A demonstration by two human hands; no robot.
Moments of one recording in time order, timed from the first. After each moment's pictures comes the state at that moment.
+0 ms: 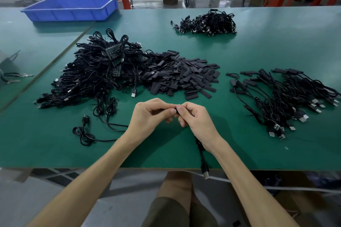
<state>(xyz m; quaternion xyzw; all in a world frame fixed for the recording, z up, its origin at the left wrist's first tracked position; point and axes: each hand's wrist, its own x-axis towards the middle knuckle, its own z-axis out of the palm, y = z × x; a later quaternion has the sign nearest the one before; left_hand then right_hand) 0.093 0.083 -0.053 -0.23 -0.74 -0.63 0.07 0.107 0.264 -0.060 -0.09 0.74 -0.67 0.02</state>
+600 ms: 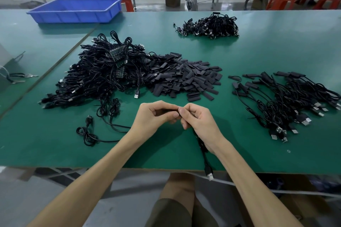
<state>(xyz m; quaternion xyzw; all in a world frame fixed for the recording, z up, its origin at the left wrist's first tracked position) 0.092 0.081 -0.055 -0.20 -0.72 -0.66 0.02 0.108 0.268 -0.058 -0.11 0.71 -0.70 0.04</state>
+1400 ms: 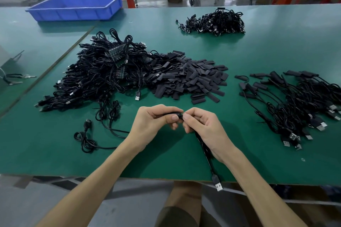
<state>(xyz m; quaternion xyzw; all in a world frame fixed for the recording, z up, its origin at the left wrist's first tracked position) 0.088 0.077 -0.059 -0.18 -0.70 -0.70 0.00 0.105 0.271 -0.064 -0.13 0.69 -0.71 0.05</state>
